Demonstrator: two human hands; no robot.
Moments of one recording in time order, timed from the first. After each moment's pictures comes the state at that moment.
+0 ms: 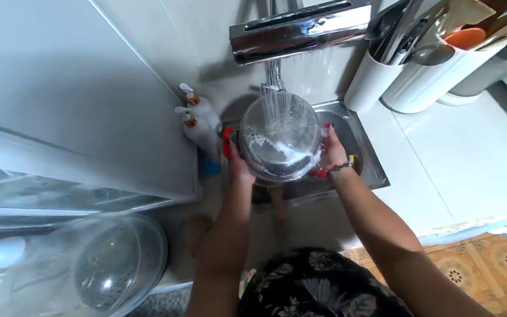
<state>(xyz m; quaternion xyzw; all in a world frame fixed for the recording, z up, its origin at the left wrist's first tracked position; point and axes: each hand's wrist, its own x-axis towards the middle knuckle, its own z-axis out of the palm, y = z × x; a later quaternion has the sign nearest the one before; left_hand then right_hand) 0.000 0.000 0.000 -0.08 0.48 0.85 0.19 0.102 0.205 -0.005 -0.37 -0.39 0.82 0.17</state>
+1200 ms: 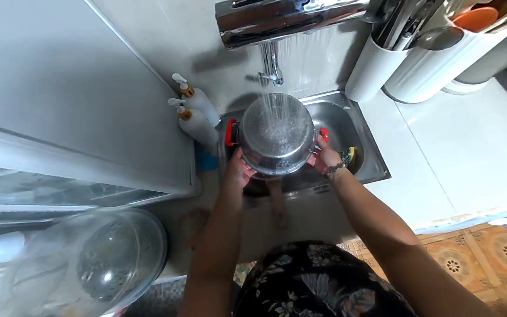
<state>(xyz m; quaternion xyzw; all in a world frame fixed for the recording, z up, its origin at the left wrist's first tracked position) -0.002 -0.025 -0.016 -0.16 0.59 0.73 0.31 0.112 0.198 -0.045 -0.41 -0.37 0.83 0.10</state>
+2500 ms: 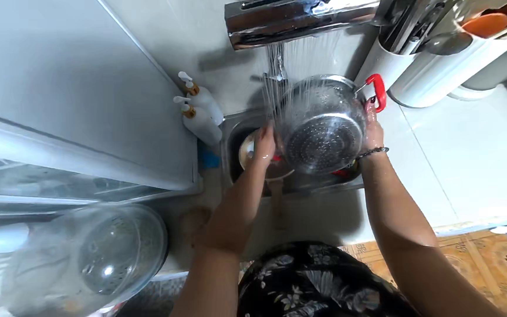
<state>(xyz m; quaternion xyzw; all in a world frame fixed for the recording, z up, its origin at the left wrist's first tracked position) 0.001 0.048 0.018 0.11 0.77 0.60 0.19 0.122 0.268 0.014 -0.30 -0.54 0.72 0.32</state>
